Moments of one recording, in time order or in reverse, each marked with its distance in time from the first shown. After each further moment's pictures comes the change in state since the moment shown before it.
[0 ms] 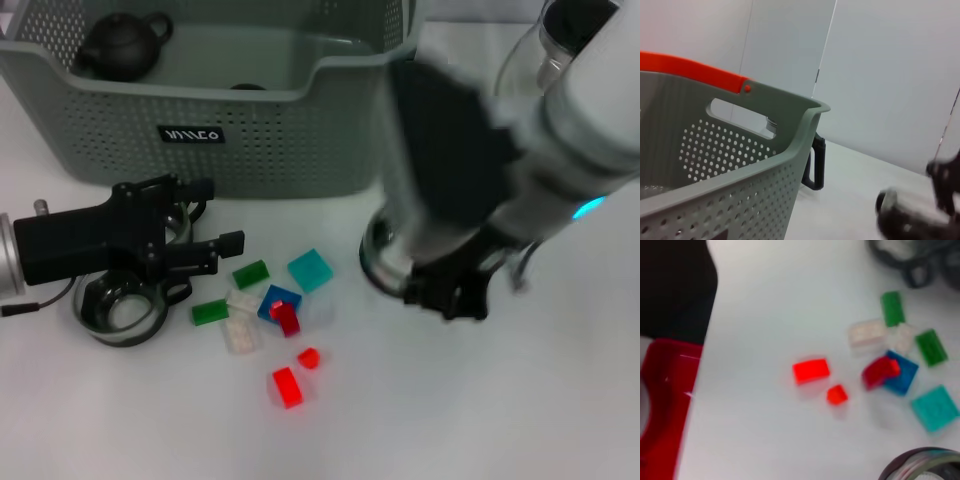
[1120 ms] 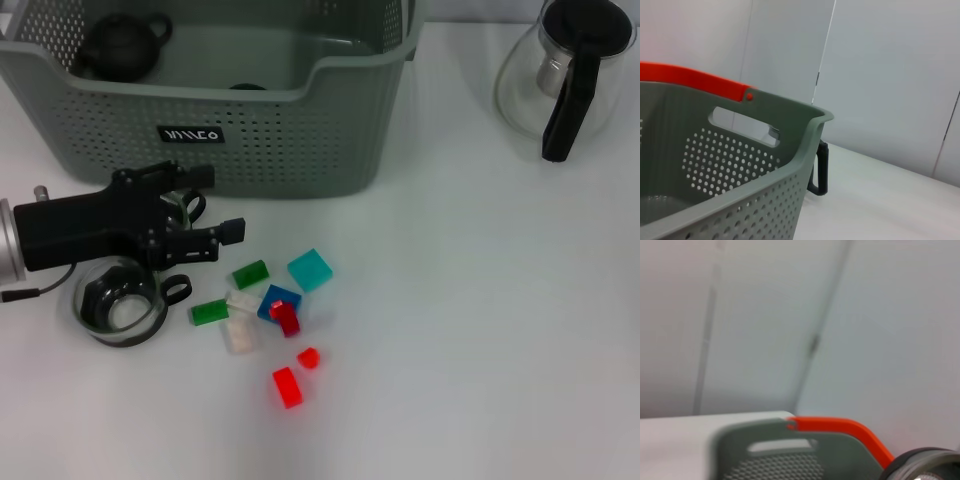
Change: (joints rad) left arm -0.020 0.007 -0.002 0.002 -0.005 -0.005 0.000; right arm 0.337 -0.007 0.607 0.271 0.171 0.495 -0.017
